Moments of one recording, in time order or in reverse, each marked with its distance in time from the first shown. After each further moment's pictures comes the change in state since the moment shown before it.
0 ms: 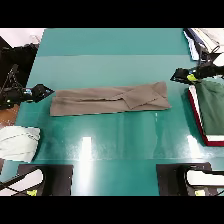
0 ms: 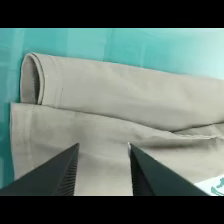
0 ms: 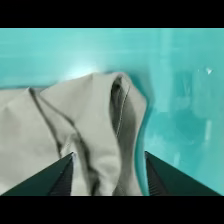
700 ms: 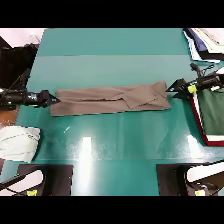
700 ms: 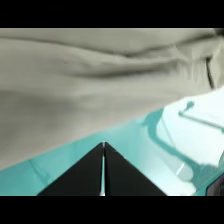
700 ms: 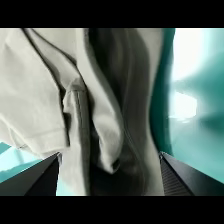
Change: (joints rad) left arm -0.066 -0.004 0.006 0.010 -0.269 -0.019; right arm -0.184 -0.267 0.001 0.354 0.304 -0.218
